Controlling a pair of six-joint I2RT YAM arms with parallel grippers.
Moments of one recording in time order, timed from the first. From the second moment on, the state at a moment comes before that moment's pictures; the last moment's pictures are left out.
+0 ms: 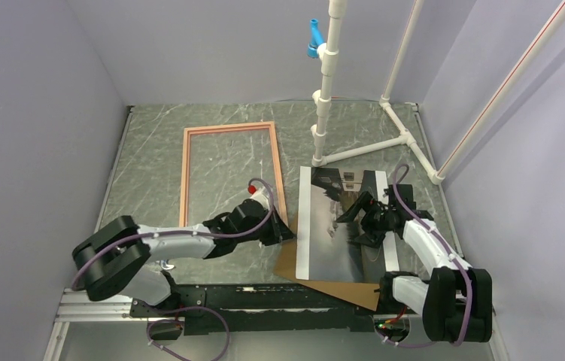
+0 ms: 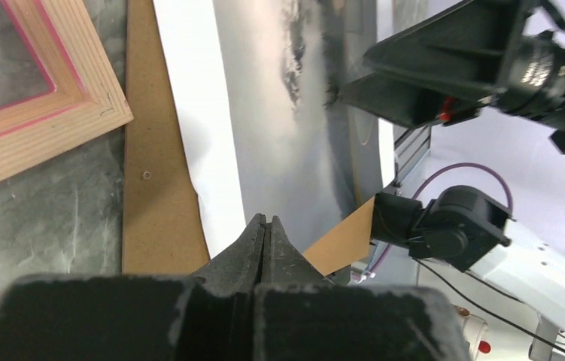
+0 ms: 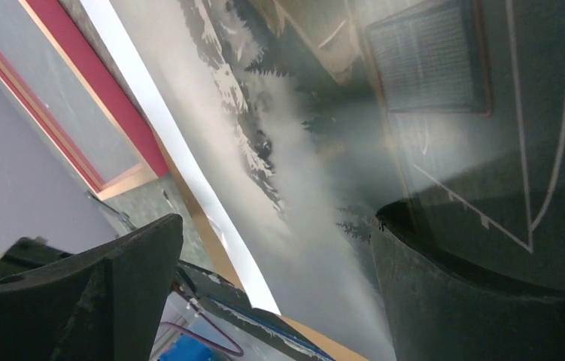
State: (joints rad) left arm -0.97 1.45 0.55 0.38 0.13 -1.12; right arm -0.05 1.09 0.47 -0.49 -0.50 0.70
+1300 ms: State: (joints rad) left arm -1.24 1.57 0.48 0.48 0.15 -1.28; right arm 0.25 1.18 0.47 -0.37 -0.47 0.86
